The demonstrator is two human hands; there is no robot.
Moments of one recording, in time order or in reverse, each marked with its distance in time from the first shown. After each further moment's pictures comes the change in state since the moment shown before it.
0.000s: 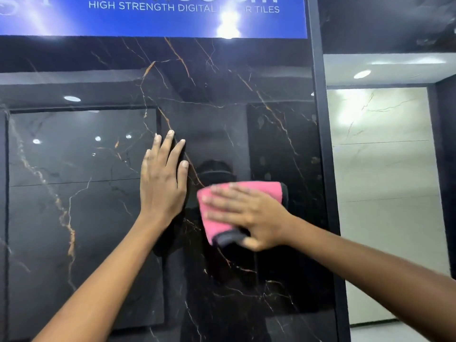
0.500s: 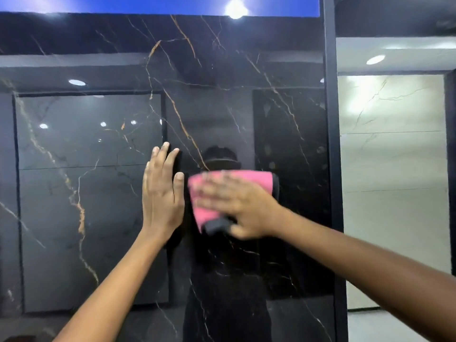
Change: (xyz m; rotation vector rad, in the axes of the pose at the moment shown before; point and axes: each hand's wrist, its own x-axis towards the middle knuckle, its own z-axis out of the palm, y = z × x) left_hand -0.054 -0.008 -0.004 -0.157 0.019 -0.085; right_hand 0.019 -0.023 0.012 0.073 0.058 0.043
